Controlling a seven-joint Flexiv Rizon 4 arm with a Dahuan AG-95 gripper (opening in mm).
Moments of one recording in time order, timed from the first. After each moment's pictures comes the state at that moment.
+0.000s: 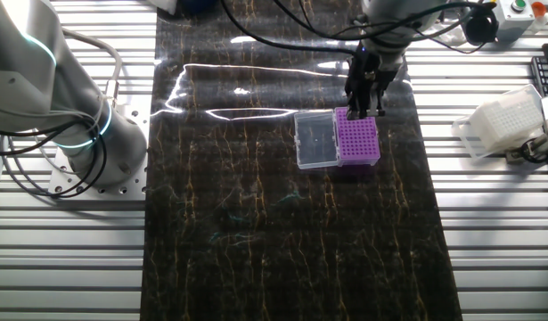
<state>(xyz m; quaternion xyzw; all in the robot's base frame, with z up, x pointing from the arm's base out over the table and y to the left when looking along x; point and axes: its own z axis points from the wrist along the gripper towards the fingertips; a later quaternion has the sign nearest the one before) 0.501 0.001 0.170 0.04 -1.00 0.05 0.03</state>
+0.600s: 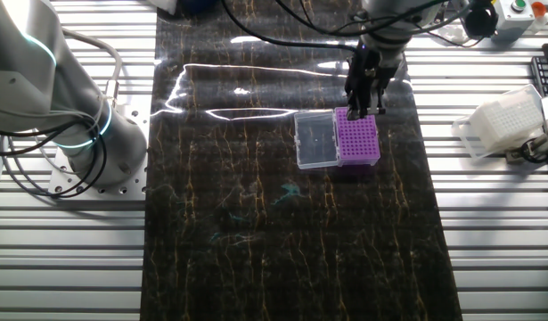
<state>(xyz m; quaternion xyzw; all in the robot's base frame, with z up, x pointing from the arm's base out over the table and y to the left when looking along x) 0.501 0.001 0.169 0.05 -1.00 0.06 0.04</state>
